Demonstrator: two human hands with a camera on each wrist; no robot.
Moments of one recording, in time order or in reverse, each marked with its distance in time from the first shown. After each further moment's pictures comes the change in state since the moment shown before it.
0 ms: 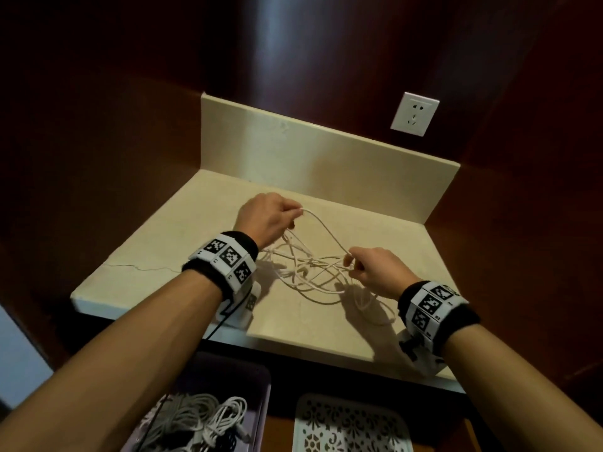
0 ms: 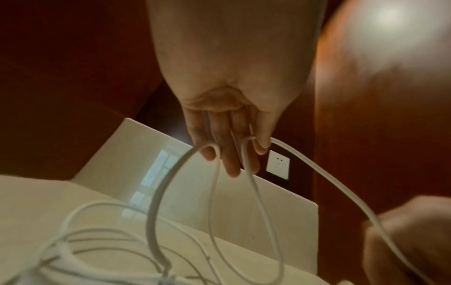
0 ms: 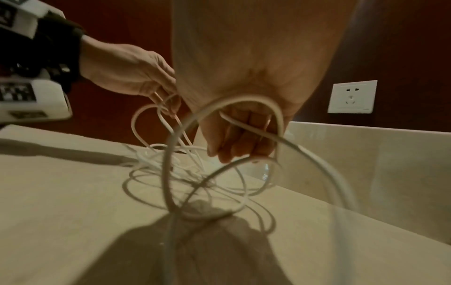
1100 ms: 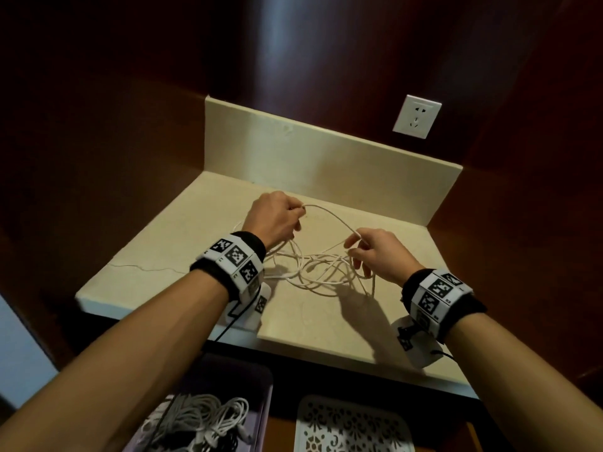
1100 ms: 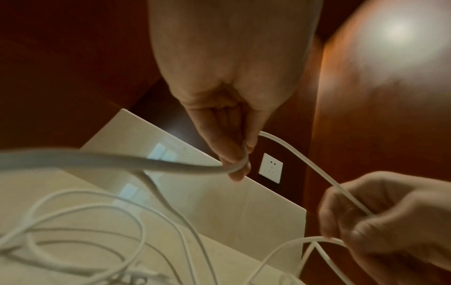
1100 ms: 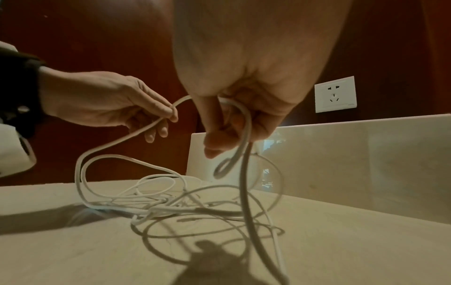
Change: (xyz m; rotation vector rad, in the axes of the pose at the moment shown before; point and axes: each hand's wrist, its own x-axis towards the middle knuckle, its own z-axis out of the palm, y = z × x) left_hand -0.002 0.012 0.003 -0.149 0.026 -0.054; right_hand 0.008 -0.006 -0.021 0.450 0.118 0.009
